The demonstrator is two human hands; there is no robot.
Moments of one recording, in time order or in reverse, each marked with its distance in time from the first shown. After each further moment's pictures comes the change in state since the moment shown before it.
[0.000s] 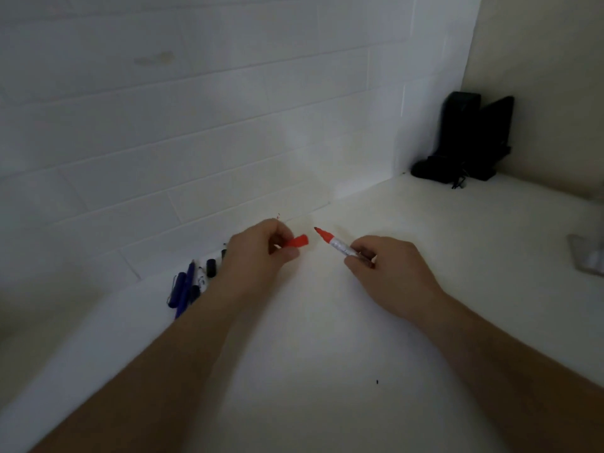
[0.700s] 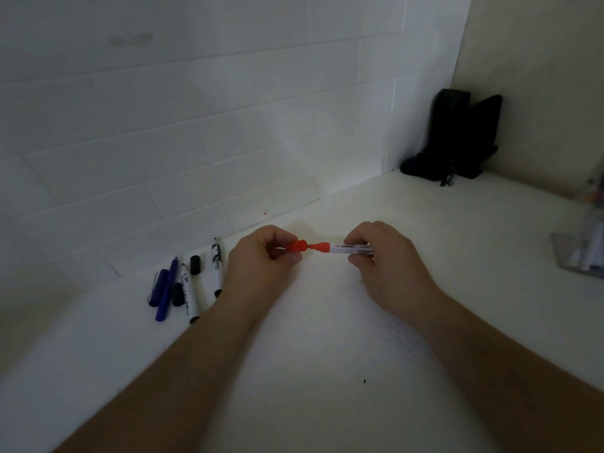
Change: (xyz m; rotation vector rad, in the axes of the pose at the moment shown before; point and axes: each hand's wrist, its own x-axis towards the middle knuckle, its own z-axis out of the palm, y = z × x) left_hand -0.011 0.002 0.037 -0.389 0.090 -0.065; right_hand 0.001 0.014 -0.001 -0.015 0.080 -0.144
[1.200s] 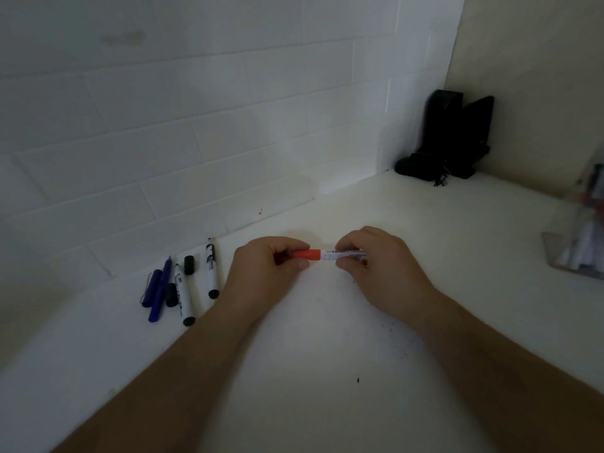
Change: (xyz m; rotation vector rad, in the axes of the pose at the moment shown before) left_hand -0.003 0.001 0.003 0.197 -0.119 0.115; right_hand 0.002 0.008 0.001 -0.022 -0.025 -0.090
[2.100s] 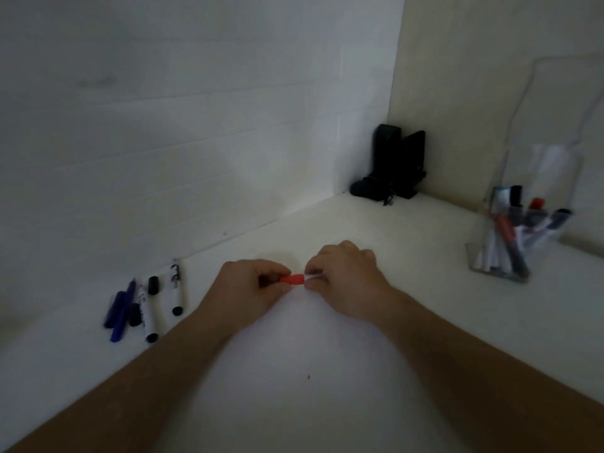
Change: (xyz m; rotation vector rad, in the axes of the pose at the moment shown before) left_hand -0.009 0.031 0.013 0.196 -0.123 0.152; right_hand -0.008 -0.010 -0.040 -0.321 -0.218 0.067
